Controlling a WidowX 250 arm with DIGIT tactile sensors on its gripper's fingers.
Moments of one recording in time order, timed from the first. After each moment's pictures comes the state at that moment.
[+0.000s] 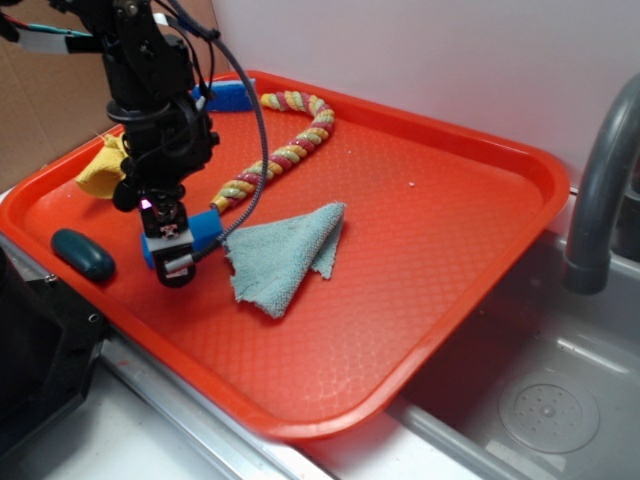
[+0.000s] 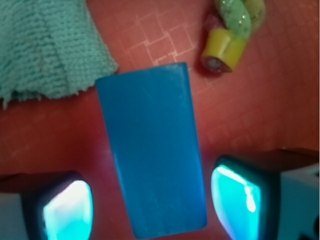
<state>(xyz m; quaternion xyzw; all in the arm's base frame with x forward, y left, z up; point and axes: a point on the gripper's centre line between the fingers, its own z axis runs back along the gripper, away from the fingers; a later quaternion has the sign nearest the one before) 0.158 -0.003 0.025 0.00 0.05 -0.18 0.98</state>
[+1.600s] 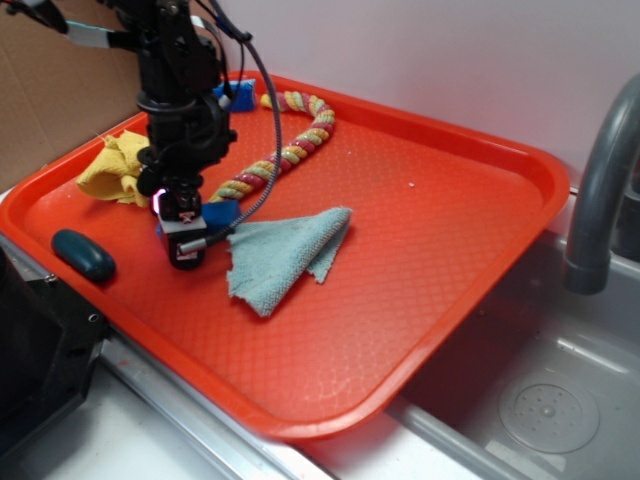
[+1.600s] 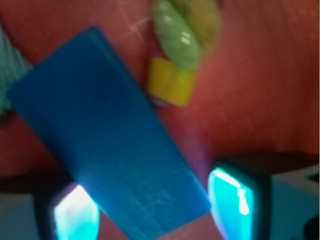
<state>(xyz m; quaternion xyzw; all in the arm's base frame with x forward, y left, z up) 0.181 0.010 0.010 0.02 0.09 -0.19 0.98</state>
